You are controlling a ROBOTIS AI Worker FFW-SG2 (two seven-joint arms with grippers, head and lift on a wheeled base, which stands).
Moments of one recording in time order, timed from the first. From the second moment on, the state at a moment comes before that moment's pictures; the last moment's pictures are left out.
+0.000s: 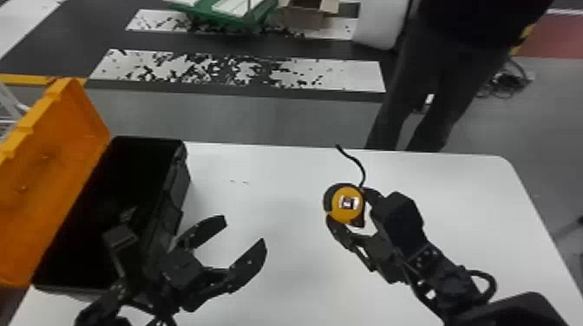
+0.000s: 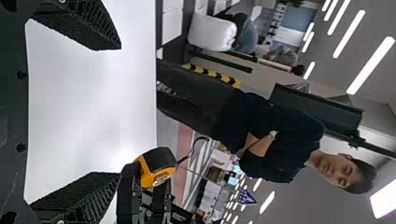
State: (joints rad) left arm 0.54 0.32 -0.10 -1.94 0.46 0.13 -0.52; right arm 0.46 -0.11 0.24 -2.18 0.49 0.55 0.42
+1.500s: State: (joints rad) left arm 0.33 0.26 -0.18 -1.98 0.49 0.57 -0.50; right arm 0.42 -0.25 0.44 -2.18 0.58 0.54 0.44
